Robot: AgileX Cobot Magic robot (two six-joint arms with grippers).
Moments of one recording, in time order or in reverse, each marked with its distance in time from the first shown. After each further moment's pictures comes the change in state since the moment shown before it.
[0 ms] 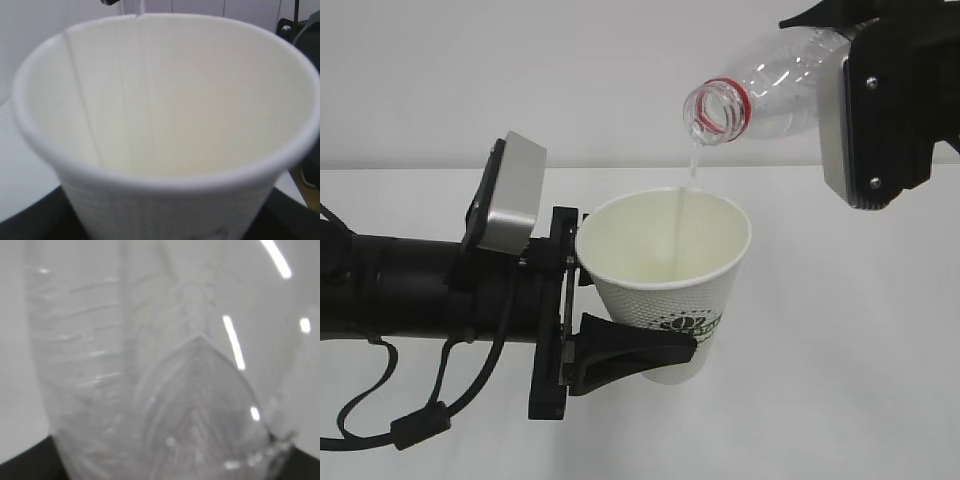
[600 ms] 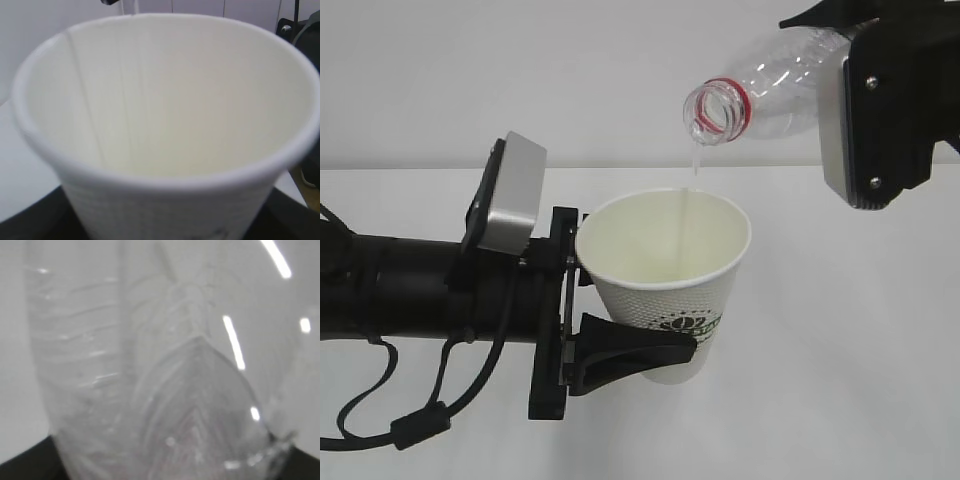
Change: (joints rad) left arm 0.000 0.000 0.000 0.001 0.002 0.000; right arm 0.000 0.000 0.000 0.000 0.000 0.000
